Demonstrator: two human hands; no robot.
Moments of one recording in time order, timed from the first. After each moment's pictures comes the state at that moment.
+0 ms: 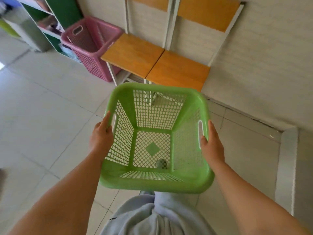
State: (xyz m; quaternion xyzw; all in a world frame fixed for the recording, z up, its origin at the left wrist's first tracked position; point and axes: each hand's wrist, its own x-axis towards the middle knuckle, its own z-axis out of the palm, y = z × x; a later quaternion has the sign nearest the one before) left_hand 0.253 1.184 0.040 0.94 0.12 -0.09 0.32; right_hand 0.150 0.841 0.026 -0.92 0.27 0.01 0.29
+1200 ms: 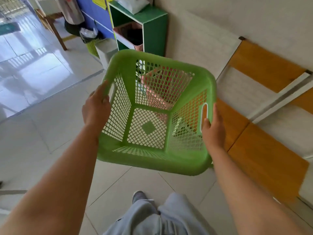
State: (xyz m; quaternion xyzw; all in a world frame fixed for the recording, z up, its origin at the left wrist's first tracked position) left_hand 0.685 1.570 0.156 0.90 0.25 0.13 0.33; right_hand 0.694 1.226 0.090 -0.93 0.10 -0.12 0.34
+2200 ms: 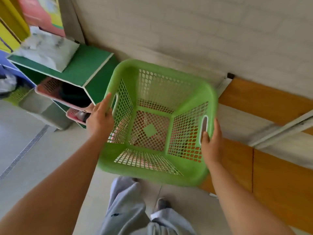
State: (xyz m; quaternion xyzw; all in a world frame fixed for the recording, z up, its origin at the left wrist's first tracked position) left_hand 1.237 1.545 0.088 0.94 0.01 0.07 0.34; right_hand 1.084 1.230 0.043 -0.85 0.32 -0.18 0.38
